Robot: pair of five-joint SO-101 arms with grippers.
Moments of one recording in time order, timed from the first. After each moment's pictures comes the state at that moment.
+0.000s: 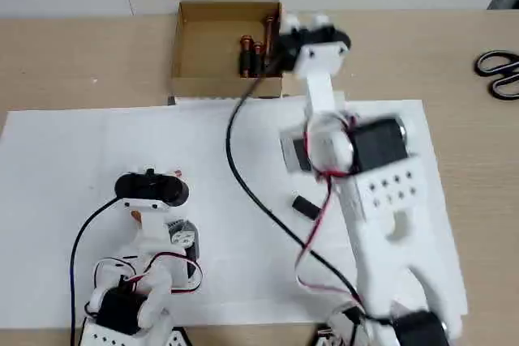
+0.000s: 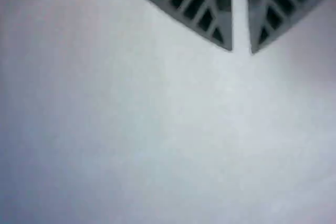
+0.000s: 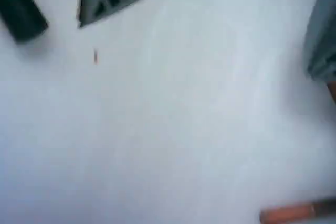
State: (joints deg) left arm 12.6 -103.4 90.3 75.2 19.0; right arm -22.3 -24.4 -0.3 94.9 -6.5
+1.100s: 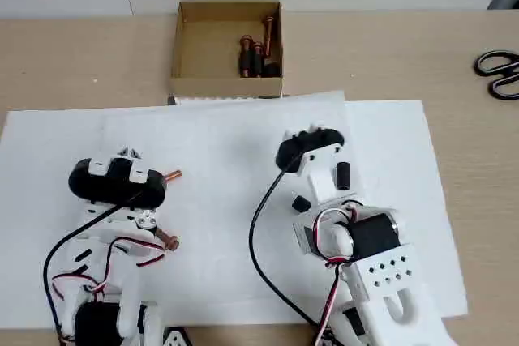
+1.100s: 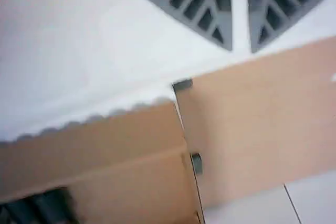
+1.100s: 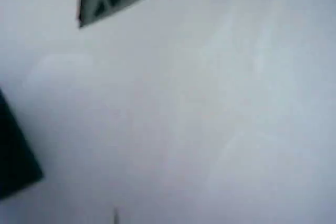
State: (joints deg) left arm -3.3 -103.4 78.2 53.8 -11.0; right arm -22.4 -54.1 53.2 77.0 1.6
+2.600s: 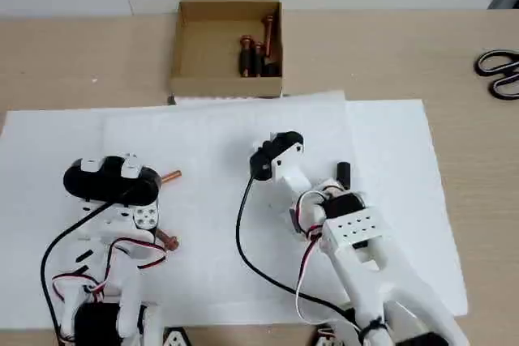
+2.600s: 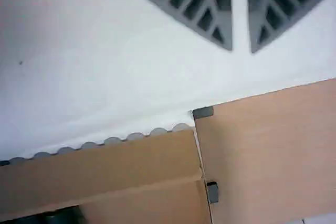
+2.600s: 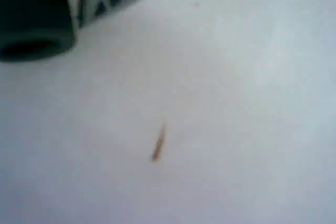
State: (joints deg) left arm -3.3 -103.4 78.1 55.9 -6.9; right arm -21.2 -29.5 60.7 46.7 18.3
